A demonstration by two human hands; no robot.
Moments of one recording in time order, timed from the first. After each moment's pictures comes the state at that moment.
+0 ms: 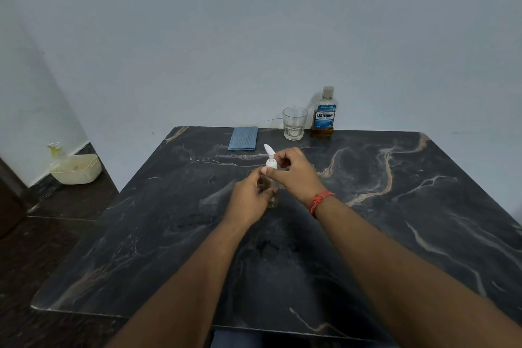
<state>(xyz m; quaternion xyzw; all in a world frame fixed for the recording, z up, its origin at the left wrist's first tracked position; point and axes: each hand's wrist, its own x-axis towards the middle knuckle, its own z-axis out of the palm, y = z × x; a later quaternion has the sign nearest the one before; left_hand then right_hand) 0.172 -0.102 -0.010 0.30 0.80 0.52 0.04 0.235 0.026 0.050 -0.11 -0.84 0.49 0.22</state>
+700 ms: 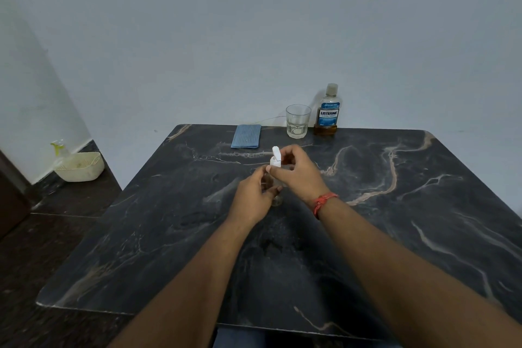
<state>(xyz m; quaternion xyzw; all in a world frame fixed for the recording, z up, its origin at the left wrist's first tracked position) 0.171 -0.101 -0.012 0.29 0.80 0.52 0.05 0.237 0.021 0.049 -0.11 -0.81 0.53 0.23</state>
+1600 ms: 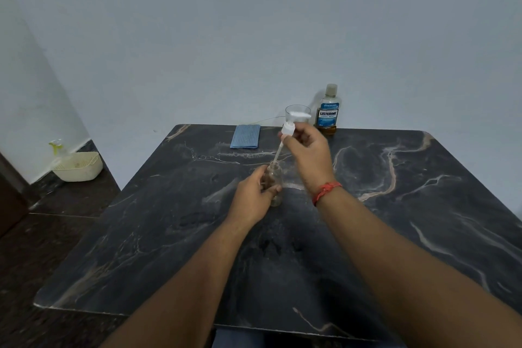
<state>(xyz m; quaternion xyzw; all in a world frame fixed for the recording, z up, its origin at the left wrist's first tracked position) 0.174 -0.101 -0.009 0.29 0.79 0.54 0.06 0.234 0.023 0.083 -0.09 -0.69 0.63 0.36</state>
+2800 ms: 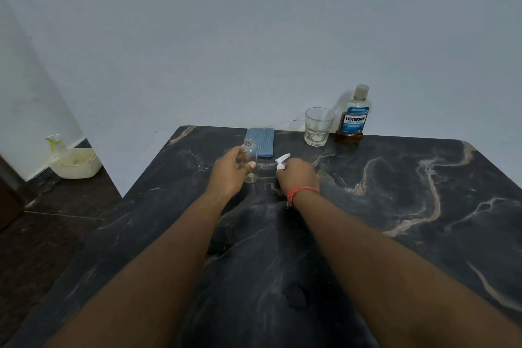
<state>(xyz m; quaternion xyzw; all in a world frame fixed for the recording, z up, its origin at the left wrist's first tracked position) 0.032 -0.117 0.003 0.22 0.83 0.52 0.03 0.100 0.035 -0.002 -0.33 -0.91 0.23 0.13</state>
